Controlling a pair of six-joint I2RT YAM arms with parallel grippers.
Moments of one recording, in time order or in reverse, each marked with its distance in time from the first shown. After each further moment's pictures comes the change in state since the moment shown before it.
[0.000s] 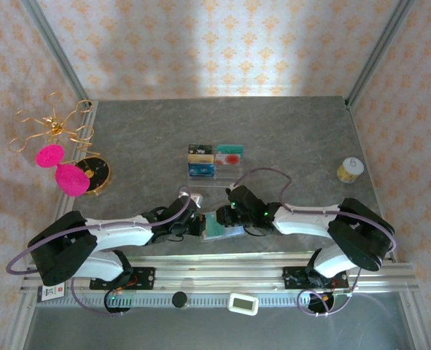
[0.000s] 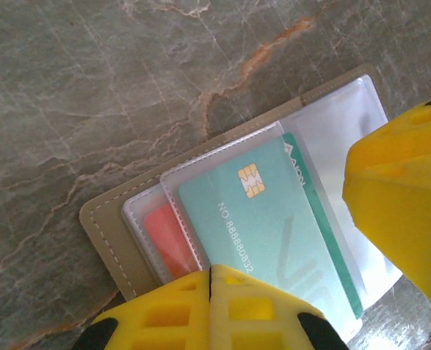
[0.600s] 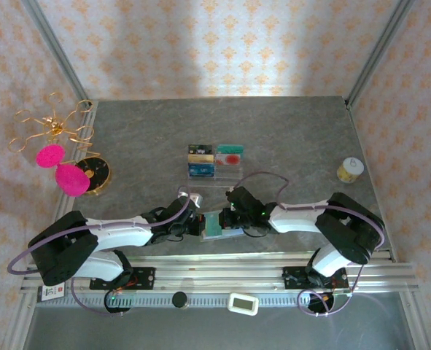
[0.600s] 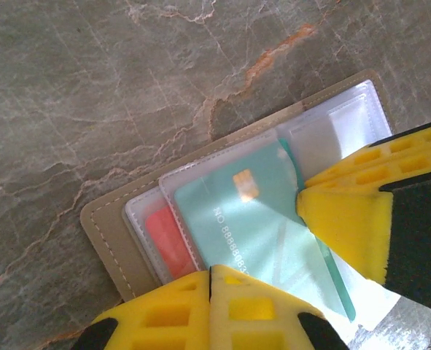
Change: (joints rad) left arm 0.005 0.004 -0.017 0.037 0.000 0.000; right arm -0.016 0.081 -0.015 0.047 -0.065 0.050
